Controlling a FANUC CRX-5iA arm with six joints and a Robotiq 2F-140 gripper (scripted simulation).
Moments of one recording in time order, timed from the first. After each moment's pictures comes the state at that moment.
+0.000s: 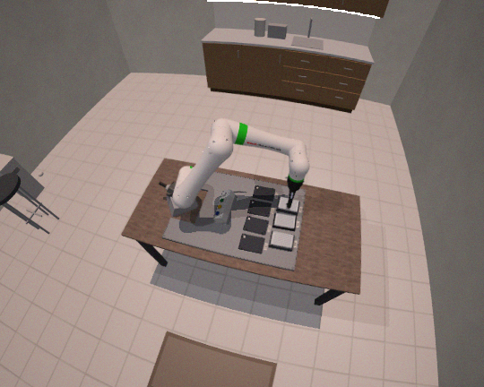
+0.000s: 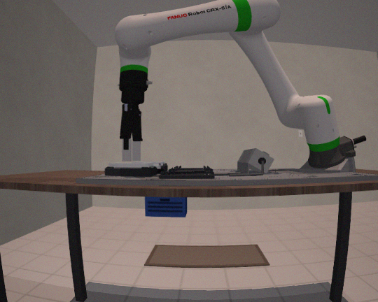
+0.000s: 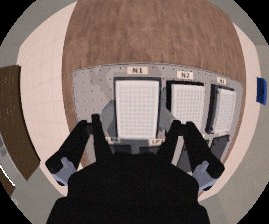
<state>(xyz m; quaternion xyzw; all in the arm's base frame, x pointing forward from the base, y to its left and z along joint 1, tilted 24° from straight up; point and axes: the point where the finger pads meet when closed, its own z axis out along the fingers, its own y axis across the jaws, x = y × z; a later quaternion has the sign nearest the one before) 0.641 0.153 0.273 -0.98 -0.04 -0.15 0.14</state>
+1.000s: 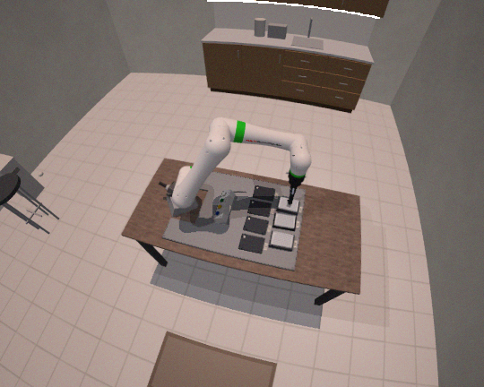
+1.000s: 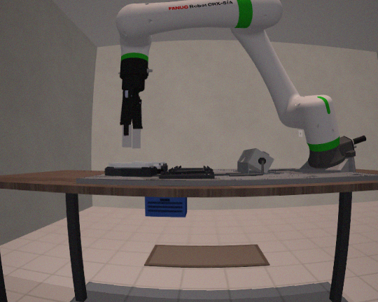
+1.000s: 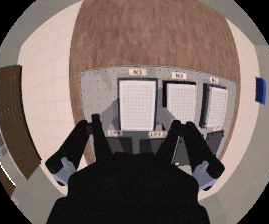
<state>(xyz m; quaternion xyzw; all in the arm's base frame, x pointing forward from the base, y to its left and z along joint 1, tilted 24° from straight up) 0.630 0.141 0.311 -0.98 -0.04 -0.15 0.14</state>
